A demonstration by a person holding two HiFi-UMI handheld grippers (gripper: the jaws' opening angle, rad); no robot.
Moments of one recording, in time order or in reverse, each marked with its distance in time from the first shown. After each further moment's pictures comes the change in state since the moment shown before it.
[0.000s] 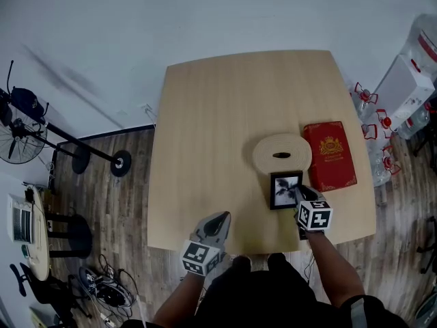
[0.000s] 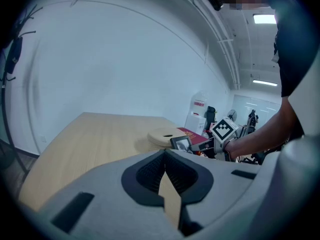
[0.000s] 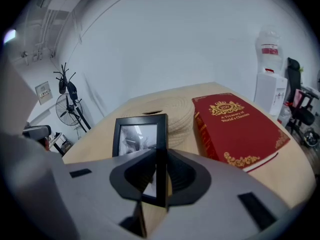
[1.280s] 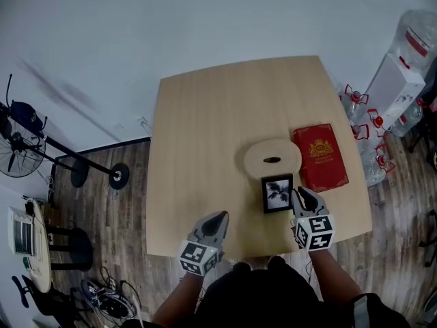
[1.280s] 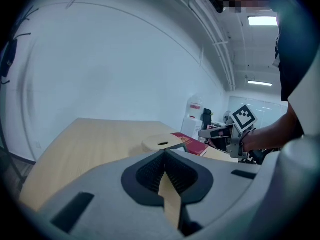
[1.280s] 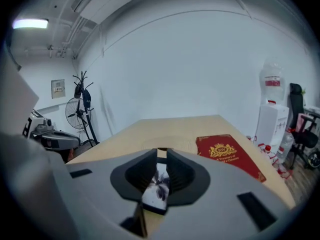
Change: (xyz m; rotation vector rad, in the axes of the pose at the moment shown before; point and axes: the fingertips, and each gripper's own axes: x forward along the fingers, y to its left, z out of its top) left arm 0.009 -0.011 0.027 0.025 -0.040 -0.035; right arm -0.087 0.039 0.073 -0.144 -0.268 0.028
